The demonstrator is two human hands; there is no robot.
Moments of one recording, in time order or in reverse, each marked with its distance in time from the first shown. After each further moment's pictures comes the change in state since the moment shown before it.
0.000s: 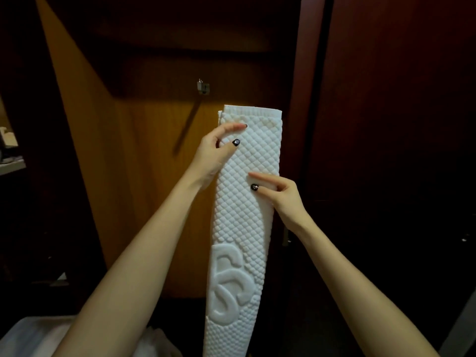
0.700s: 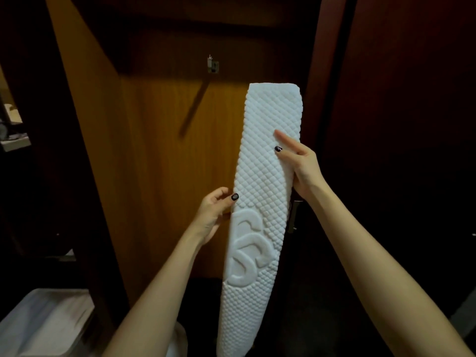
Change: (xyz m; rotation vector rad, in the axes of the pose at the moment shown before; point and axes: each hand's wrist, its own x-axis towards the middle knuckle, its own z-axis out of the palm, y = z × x) left_hand -0.107 -0.095 0.010 -0.463 0.114 -0.453; right_hand 0.039 -0.005 -0.016 0.125 0.116 0.142
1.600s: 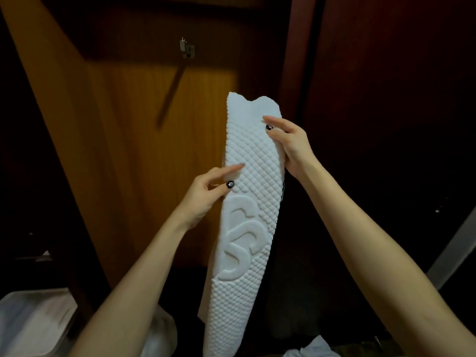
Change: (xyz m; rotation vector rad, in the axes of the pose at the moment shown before) left_hand -0.016 0.030 0.039 0.376 -0.173 0.250; right_hand 0.007 -0.016 -0.020 -0.181 0.087 -0.016
